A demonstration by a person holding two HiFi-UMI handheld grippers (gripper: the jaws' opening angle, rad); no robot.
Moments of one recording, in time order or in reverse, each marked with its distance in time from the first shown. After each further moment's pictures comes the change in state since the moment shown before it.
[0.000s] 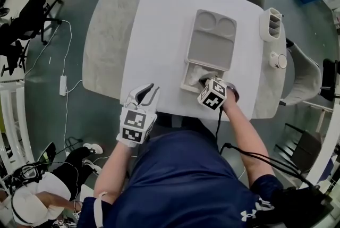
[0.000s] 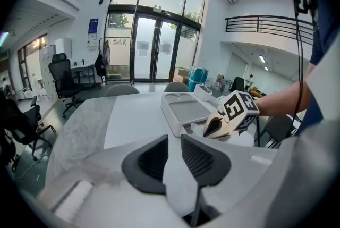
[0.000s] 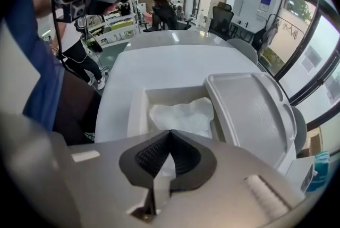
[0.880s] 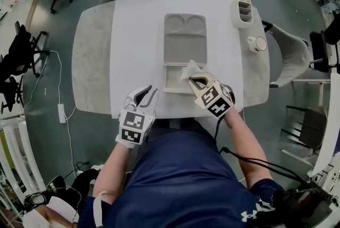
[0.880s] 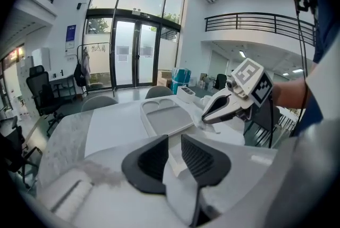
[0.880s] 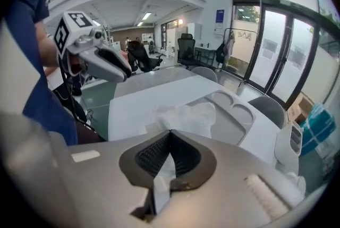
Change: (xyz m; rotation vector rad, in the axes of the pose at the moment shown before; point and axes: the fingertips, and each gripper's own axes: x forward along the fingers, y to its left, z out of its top) left arm 0.028 -0.054 0.022 0.158 -0.001 -0.138; right arm -0.118 -0.016 0.018 0.295 -0.360 -0.131
